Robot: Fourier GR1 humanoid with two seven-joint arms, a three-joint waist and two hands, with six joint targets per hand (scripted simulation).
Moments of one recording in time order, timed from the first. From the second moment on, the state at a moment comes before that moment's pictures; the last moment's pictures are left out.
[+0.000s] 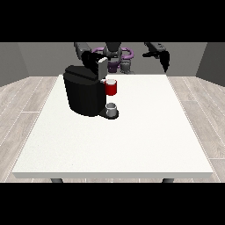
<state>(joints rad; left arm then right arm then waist) -0.25 0.12 0.19 -1.35 0.03 -0.20 -0.09 -0.69 -0.13 -0.06 -1.03 0.04 0.05 -0.06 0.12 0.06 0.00</state>
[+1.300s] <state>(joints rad) -0.19 0.07 0.14 -1.33 0.02 -0.17 -0.20 -0.65 -0.02 0.08 -1.09 0.03 0.06 -0.14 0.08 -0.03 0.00</state>
